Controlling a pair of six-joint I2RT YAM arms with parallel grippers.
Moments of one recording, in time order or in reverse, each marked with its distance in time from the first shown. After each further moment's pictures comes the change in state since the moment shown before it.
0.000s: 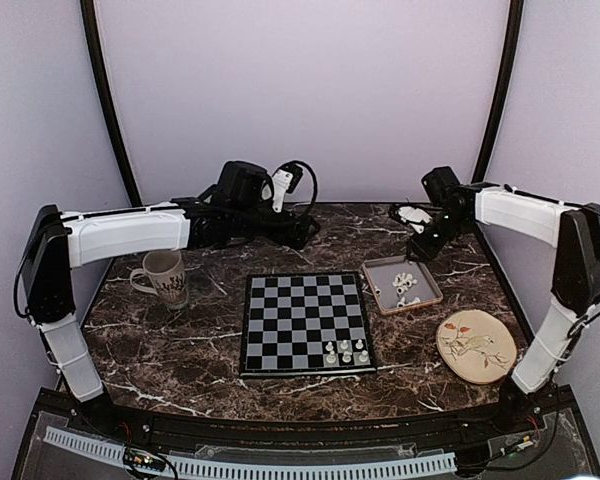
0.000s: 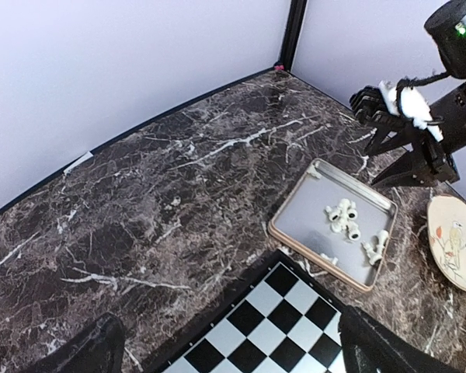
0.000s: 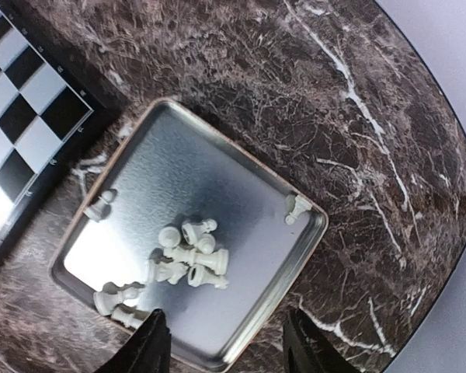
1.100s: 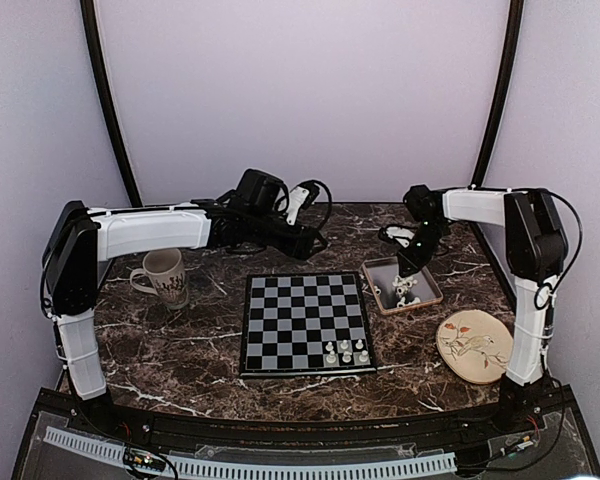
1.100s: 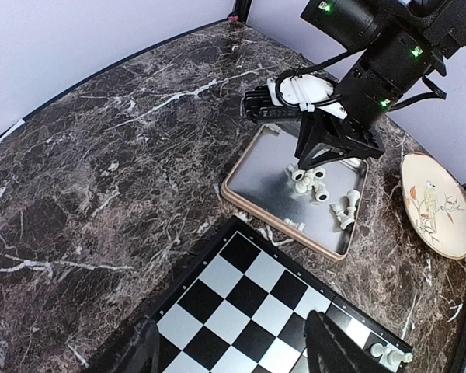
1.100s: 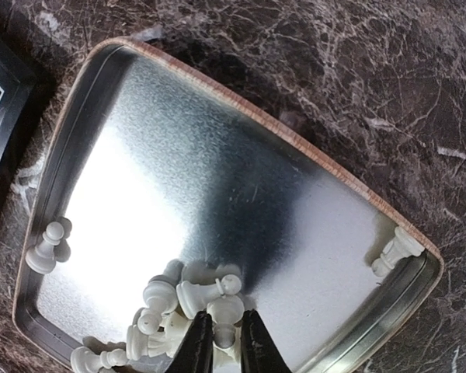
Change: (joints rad) left arm 0.008 0.158 0.121 -0.076 0.172 -0.006; right arm -0.043 0.417 0.264 -0.169 -0.080 0.052
